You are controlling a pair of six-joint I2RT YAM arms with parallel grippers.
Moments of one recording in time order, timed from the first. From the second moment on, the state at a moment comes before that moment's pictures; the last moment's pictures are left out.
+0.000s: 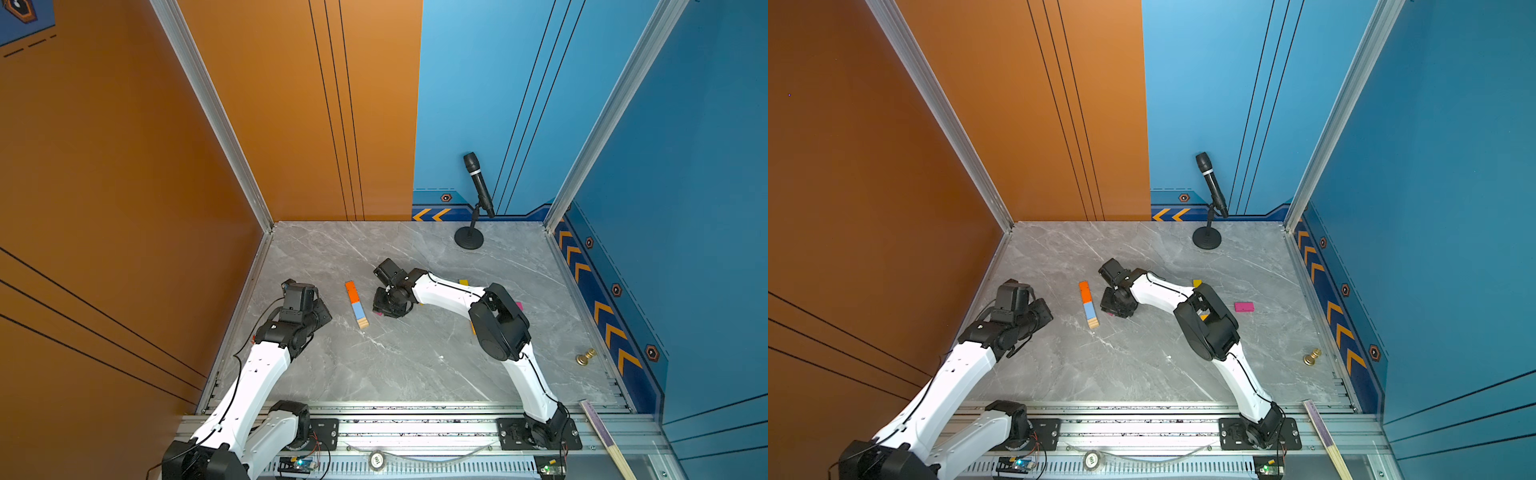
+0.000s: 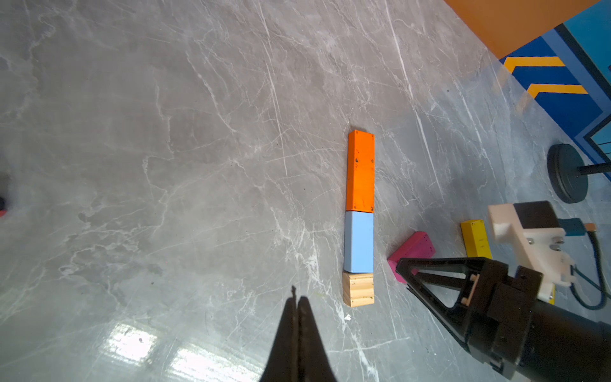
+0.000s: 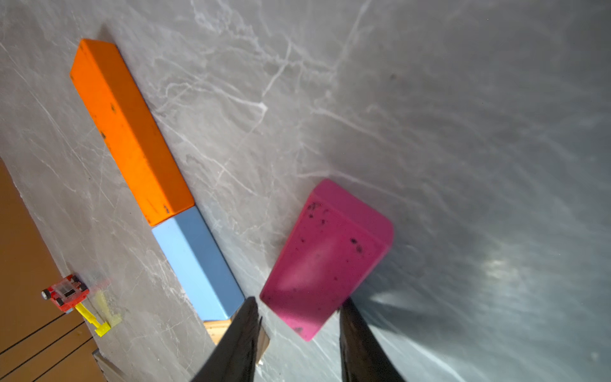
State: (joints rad) left arm -0.14 0.97 0.69 -0.58 -0.09 -0.70; right arm 0.81 2.27 1.77 -0.61 -0.21 1.02
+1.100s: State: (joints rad) left arm -0.21 1.22 0.69 -0.57 0.09 -0.68; right arm 0.65 2.33 2.01 -0.74 -0.27 0.64
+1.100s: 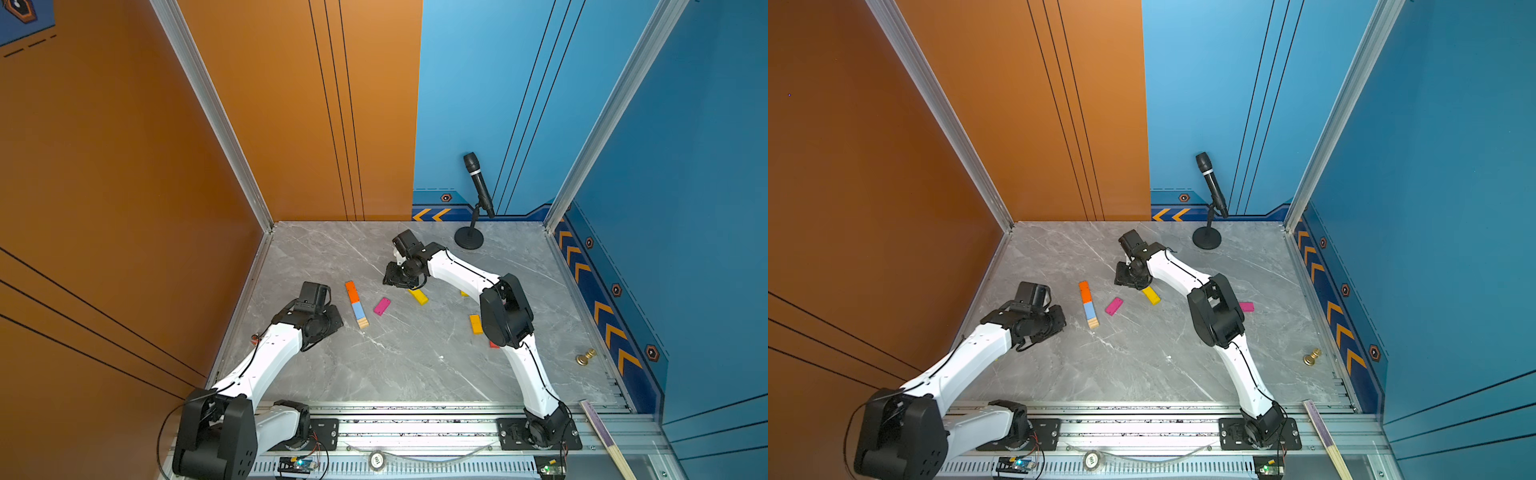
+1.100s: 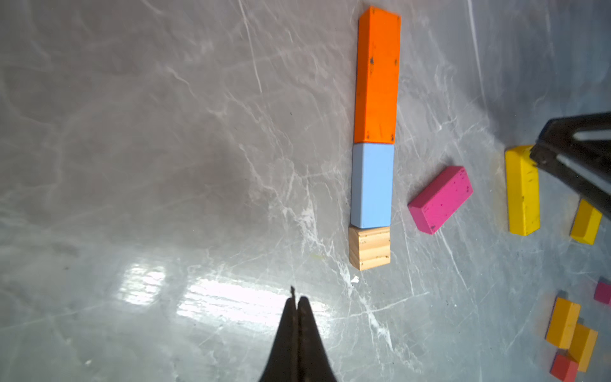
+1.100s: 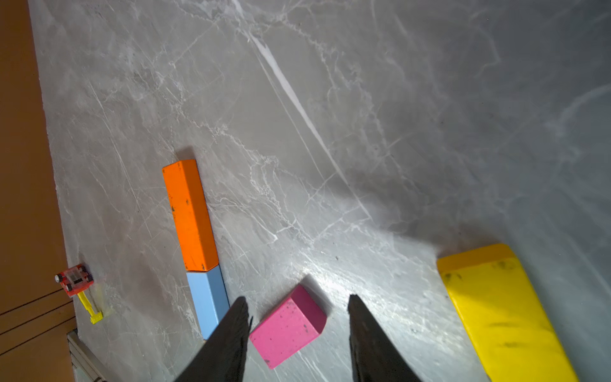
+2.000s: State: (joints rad) left arm -0.28 1.44 0.69 -0.37 0.19 -0.75; right arm 0.68 2.40 2.01 -0.74 -0.36 0.60
